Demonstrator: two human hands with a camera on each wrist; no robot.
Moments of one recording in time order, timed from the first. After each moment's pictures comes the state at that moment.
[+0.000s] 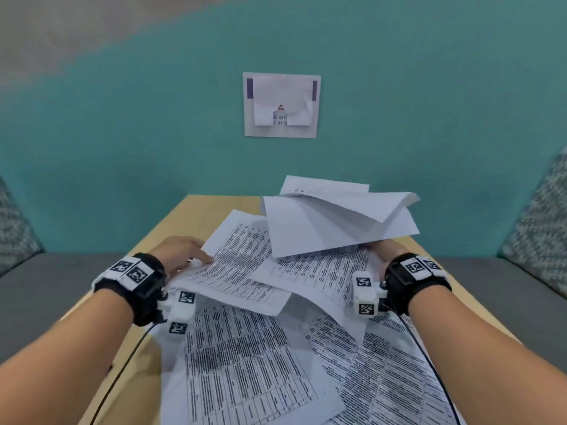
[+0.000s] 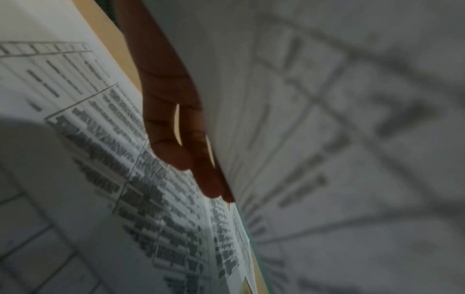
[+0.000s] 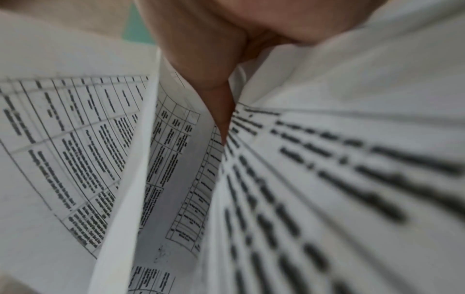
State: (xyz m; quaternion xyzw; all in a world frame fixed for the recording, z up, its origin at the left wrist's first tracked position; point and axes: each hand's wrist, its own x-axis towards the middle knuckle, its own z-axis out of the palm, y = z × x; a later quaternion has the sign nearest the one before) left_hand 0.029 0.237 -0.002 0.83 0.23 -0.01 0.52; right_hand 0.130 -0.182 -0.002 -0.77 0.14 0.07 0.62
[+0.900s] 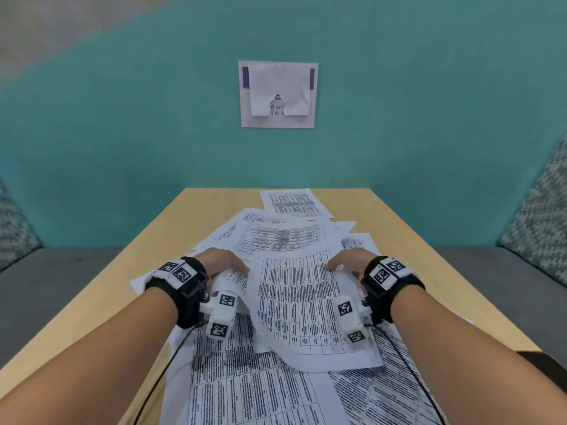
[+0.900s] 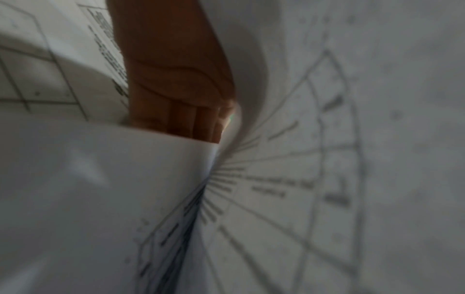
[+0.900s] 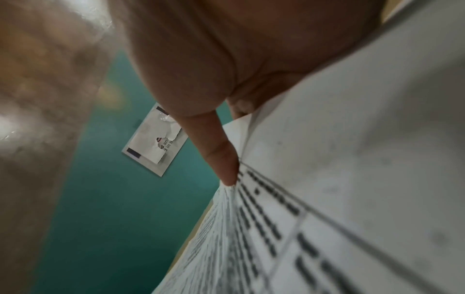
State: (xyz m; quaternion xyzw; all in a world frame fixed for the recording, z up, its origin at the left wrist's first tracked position) left_hand 0.043 0.176 -0.033 0.76 0.25 -0.17 0.58; right_hand 0.085 -0.136 0.004 -0.89 0.07 0.20 0.41
